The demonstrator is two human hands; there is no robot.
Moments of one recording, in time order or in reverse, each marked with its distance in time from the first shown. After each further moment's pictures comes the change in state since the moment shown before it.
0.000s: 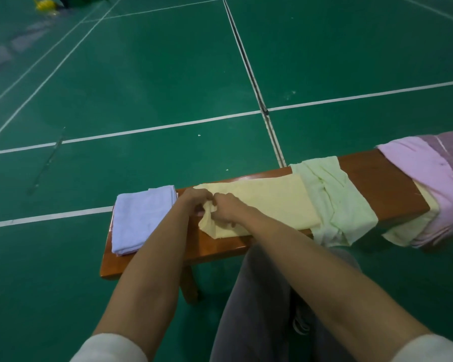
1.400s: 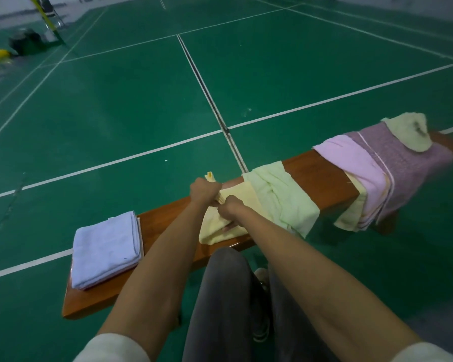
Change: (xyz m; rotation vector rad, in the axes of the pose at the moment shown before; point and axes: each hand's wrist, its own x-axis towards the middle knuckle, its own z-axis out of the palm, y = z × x) left_hand -0.055 0.093 0.131 0.176 0.292 0.444; right_hand -0.083 0.080 -0.068 0.638 0.134 0.430
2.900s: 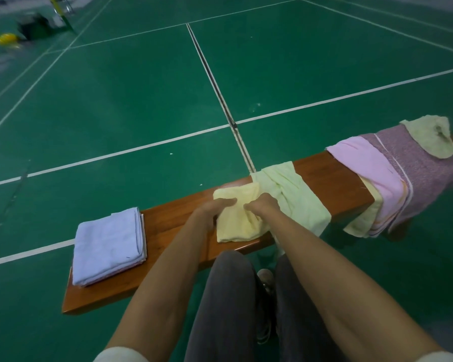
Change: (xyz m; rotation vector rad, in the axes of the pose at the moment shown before) left_hand 0.013 -0.051 0.018 -0.376 -0.544 -0.445; right_hand 0.042 0.036 -0.039 -0.133 0.242 0.093
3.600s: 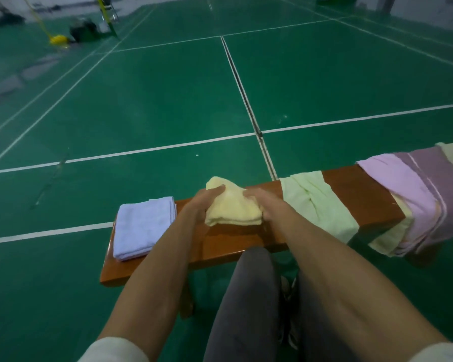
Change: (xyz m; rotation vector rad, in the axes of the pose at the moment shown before) left_hand -0.059 -0.022 -0.101 -0.204 0.146 0.305; right_hand -0.053 -0.063 0.032 0.678 -0.376 0.027
